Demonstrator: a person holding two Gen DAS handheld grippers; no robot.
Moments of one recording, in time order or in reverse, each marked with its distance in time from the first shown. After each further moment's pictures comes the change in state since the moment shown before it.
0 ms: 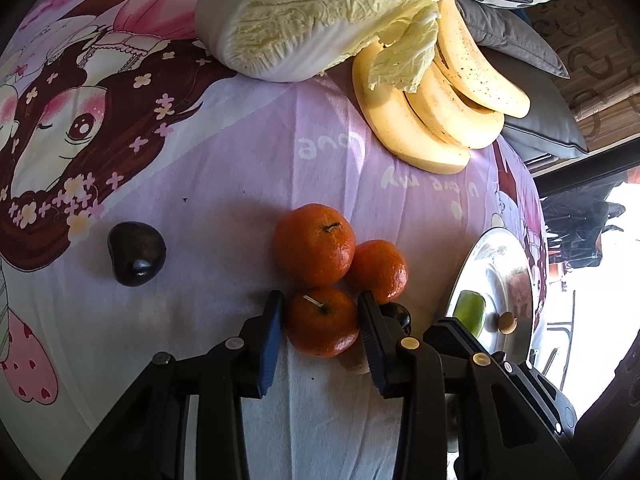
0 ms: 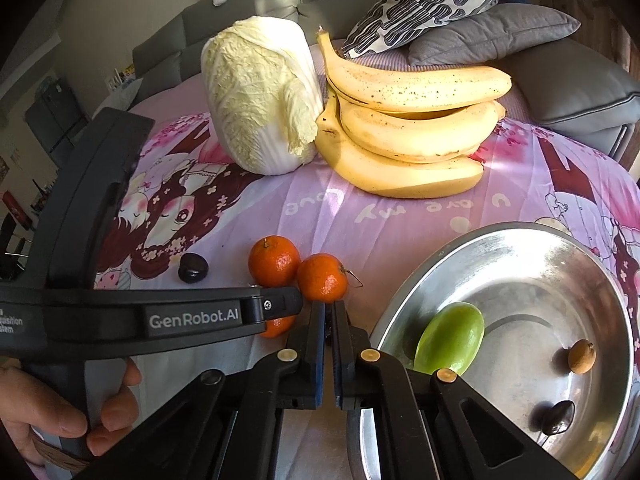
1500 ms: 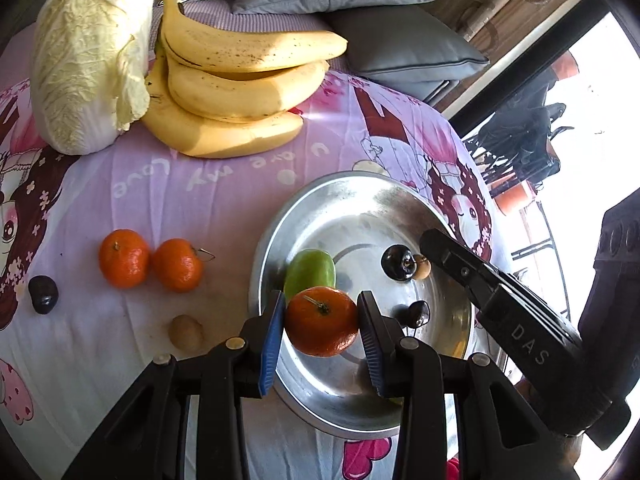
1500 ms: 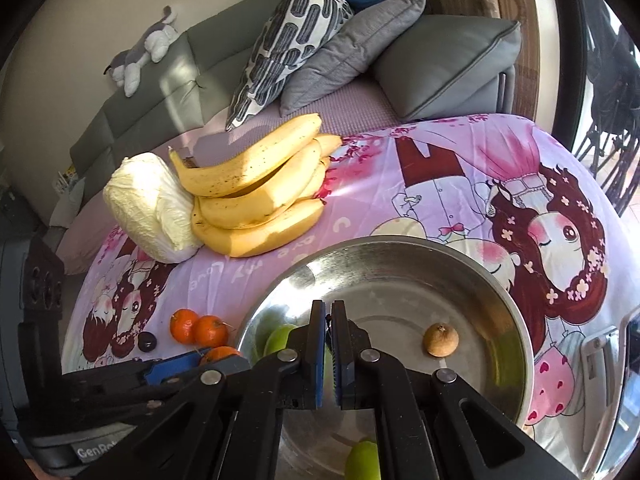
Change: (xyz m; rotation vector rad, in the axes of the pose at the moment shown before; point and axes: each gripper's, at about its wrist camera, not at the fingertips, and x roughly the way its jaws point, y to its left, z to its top) left arm -0.013 -0.119 -0.037 0.371 -0.021 -0.090; right arm -0.077 -0.115 -0.010 0.333 -0.140 -0.131
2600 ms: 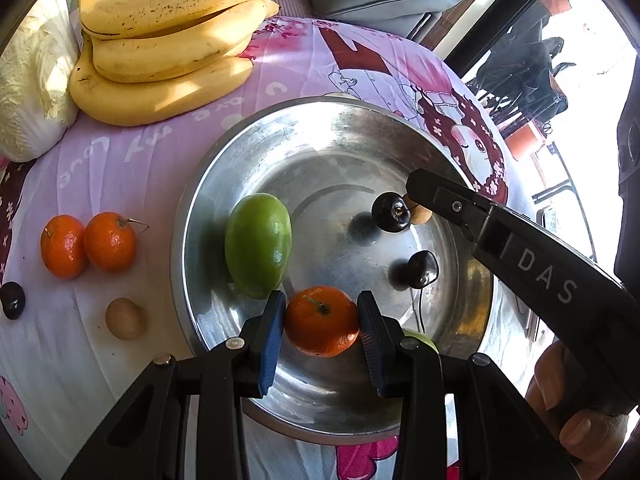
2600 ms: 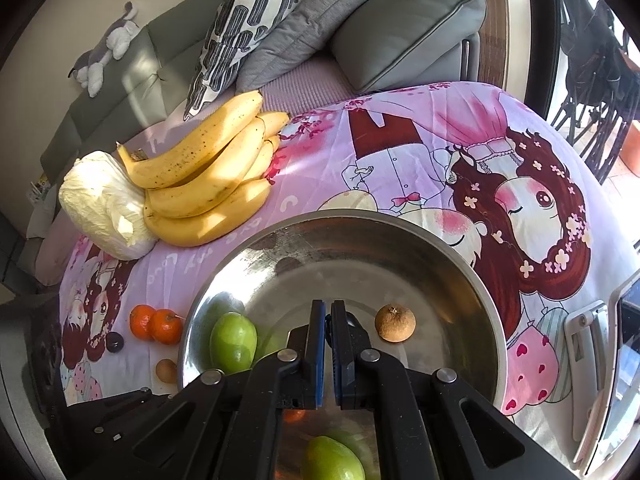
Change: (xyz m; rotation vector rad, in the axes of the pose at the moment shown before) left arm 0.045 -0.035 -0.019 0.121 0.122 0.076; right arm 0.017 -0.027 -0.005 0.067 0.078 -0.079
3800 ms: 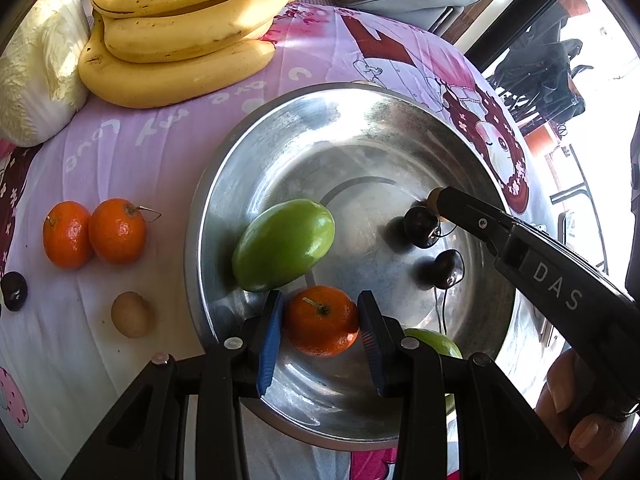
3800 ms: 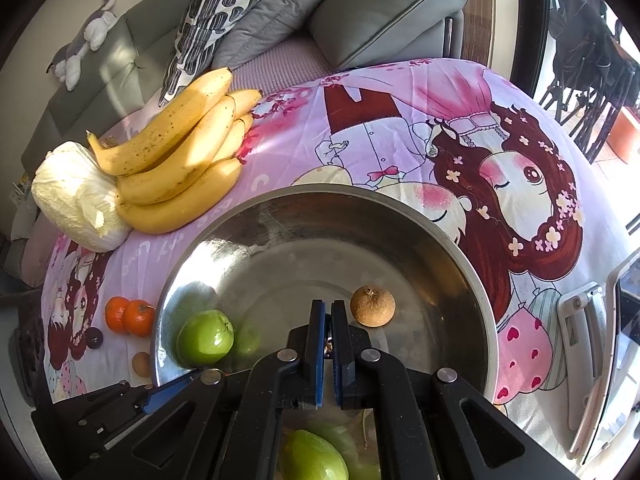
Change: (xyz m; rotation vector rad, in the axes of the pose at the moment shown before) left arm 0.008 0.008 -0.001 -0.032 0.035 0.045; right arm 0.011 -0.008 -0.004 0.029 0.062 -0.066
